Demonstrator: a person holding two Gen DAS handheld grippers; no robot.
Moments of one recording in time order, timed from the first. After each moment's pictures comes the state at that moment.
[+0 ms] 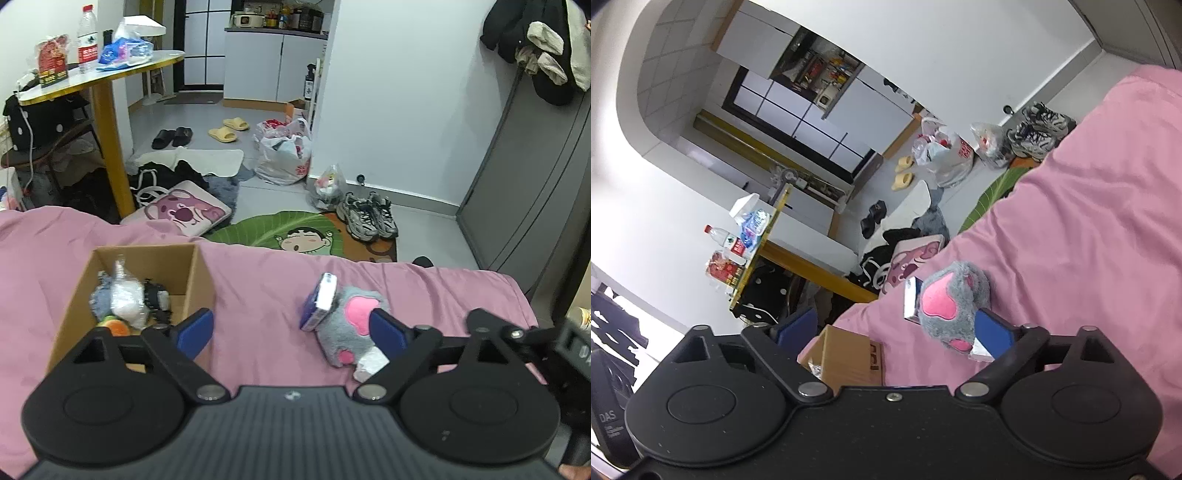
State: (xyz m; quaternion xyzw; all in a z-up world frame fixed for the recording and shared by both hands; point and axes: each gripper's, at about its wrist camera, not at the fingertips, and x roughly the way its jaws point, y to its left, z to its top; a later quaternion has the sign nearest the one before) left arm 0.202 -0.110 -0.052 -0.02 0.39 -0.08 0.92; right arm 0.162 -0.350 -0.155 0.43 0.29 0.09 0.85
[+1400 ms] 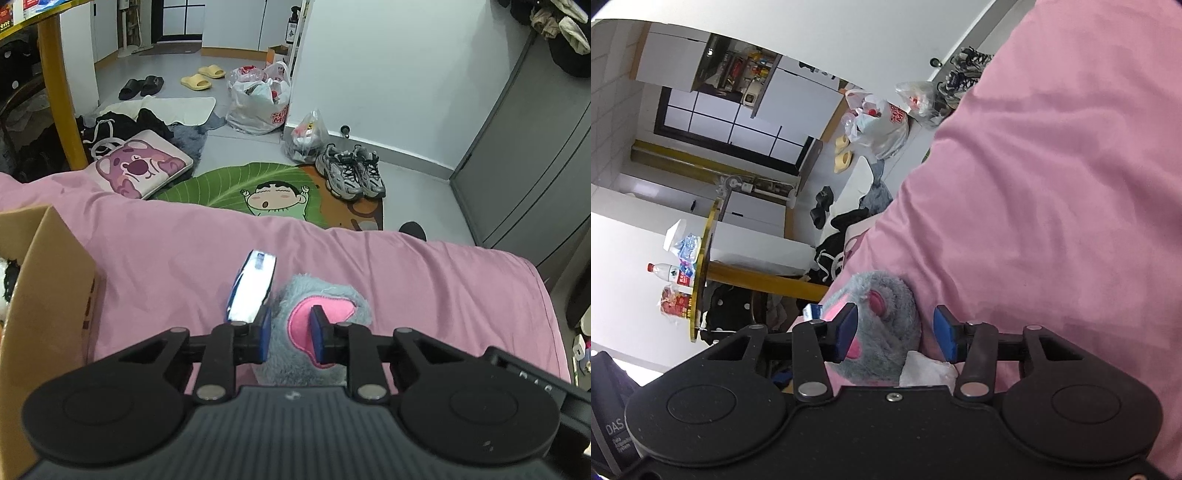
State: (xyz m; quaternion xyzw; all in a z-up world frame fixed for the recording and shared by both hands) left arm 0.297 -0.182 -0.153 -0.04 0.46 -0.10 0.88; right arm 0.225 -0.379 -0.245 0.51 0.36 0.03 0.78
